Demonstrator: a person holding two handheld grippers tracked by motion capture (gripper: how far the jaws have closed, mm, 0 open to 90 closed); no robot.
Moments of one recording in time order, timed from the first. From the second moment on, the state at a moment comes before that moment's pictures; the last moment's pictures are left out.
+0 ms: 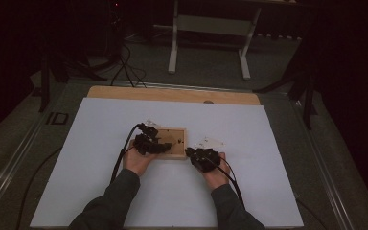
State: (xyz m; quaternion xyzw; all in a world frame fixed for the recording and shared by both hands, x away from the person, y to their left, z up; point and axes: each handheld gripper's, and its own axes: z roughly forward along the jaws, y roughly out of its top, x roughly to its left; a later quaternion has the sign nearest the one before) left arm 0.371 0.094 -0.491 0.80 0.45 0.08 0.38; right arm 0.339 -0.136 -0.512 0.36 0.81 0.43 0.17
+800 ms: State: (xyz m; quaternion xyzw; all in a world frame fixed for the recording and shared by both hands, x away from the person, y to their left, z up) left arm 0.335 0.087 -0.486 0.82 0.39 0.18 0.38; right arm 0.351 -0.154 -0.474 0.36 0.80 0.44 0.19
